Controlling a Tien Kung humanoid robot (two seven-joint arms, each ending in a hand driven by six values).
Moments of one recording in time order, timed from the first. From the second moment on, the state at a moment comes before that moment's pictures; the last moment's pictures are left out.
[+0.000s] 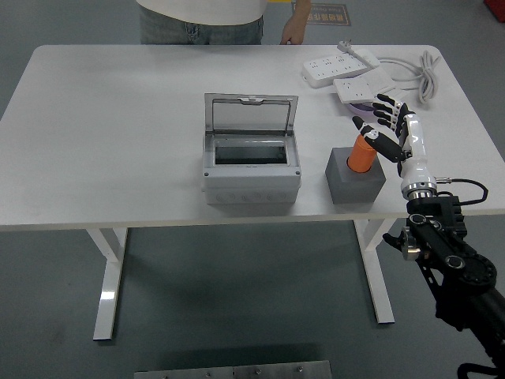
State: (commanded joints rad) left arm -0.09 0.34 -0.80 -0.44 0.55 0.14 0.42; right arm 0.41 -0.14 1.21 0.89 -1.14 -0.32 0.44
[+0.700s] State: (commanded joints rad) left arm -0.10 0.34 -0.81 -0.44 0.57 0.13 0.43; right arm 0.42 -0.13 1.16 0.86 -1.07 -0.36 0.51
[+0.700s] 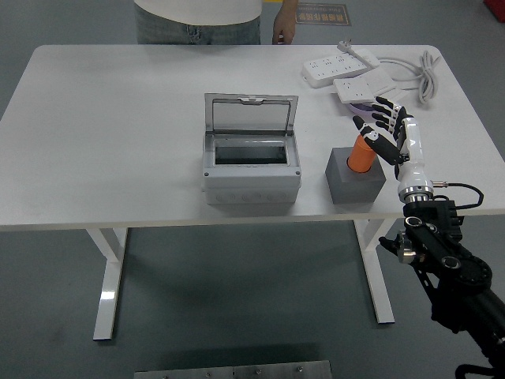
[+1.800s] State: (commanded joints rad) left arm -0.12 0.33 -0.80 -0.44 0.59 0.11 0.43; right arm 0.49 -0.12 0.96 0.69 -0.88 -0.43 0.65
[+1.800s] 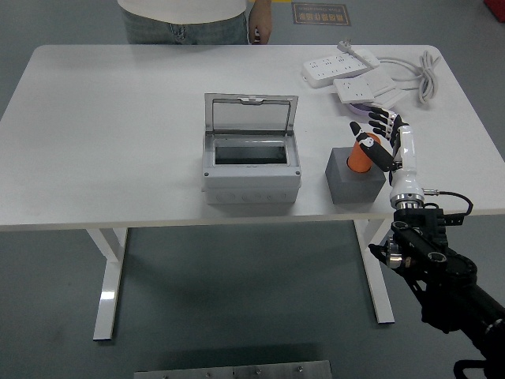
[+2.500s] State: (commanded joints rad) left arm -0.13 0.33 -0.81 -0.44 0.60 0.11 0.43; right arm 0.51 -0.11 0.89 0.69 -0.89 -0.43 0.61
